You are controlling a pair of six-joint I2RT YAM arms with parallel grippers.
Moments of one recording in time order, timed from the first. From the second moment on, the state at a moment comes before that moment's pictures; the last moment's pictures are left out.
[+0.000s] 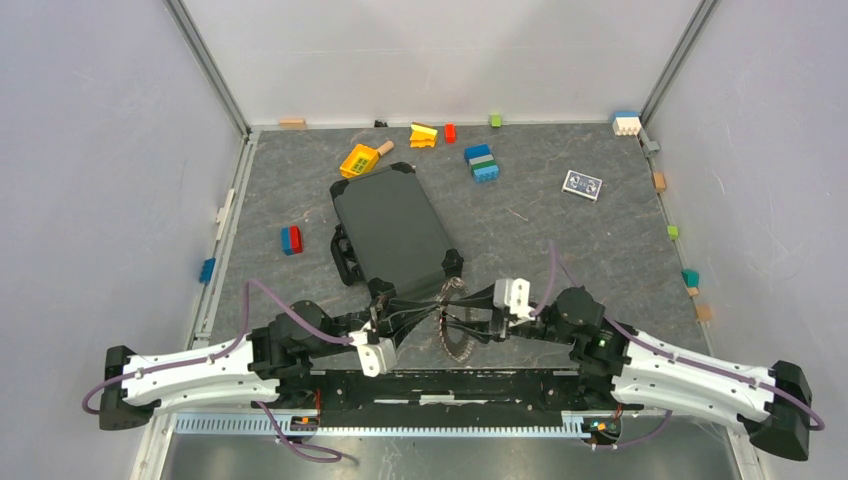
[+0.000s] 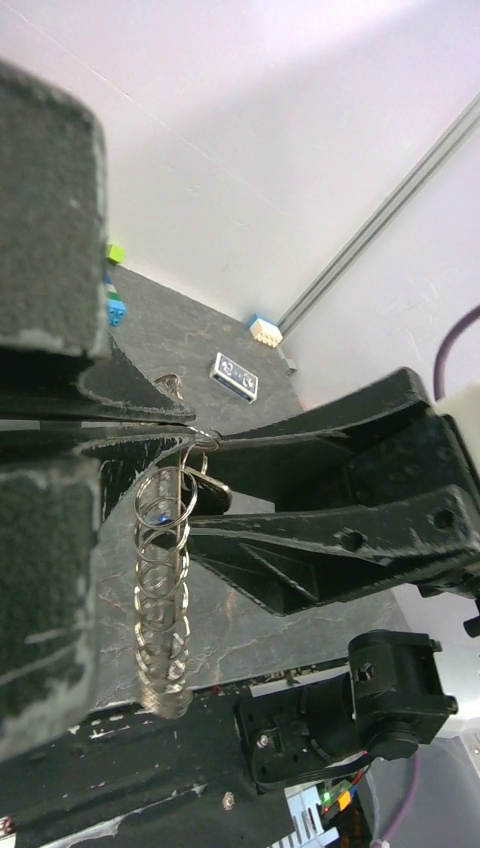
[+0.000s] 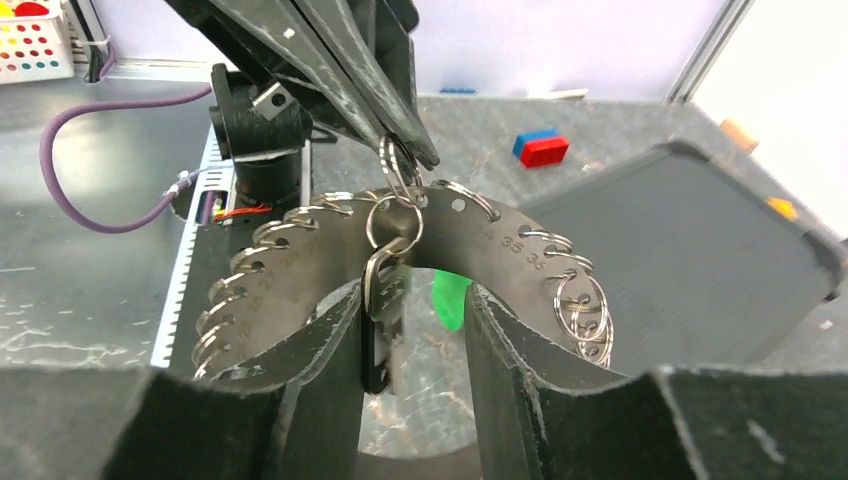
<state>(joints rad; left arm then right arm) -1.31 0.57 0.45 0.26 0.08 0.66 1.13 0.69 0.39 0.35 -0.27 -0.10</state>
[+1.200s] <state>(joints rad) -1.31 0.57 0.45 0.28 0.09 0.65 1.13 0.63 0.39 0.50 -0.37 -0.32</state>
